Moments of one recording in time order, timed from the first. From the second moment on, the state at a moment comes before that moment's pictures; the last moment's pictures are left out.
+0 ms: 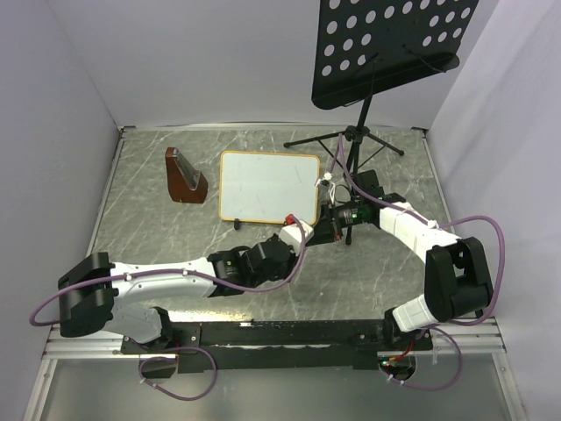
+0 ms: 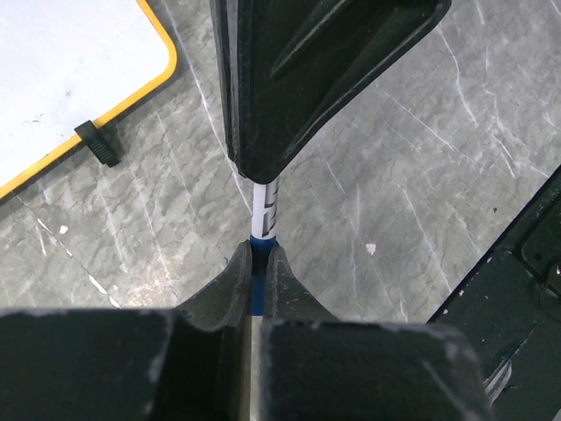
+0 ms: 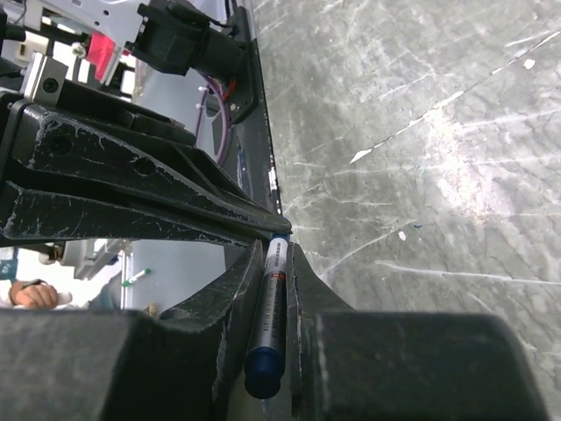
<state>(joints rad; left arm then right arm) -1.23 1.36 0.84 0.00 -0.35 -0.30 0.28 1.46 0.91 -0.47 -1.25 -0.12</state>
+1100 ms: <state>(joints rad) -0.93 1.24 0.67 0.22 0.37 -0.43 0.28 1.44 0.87 -0.30 -1.38 0.06</state>
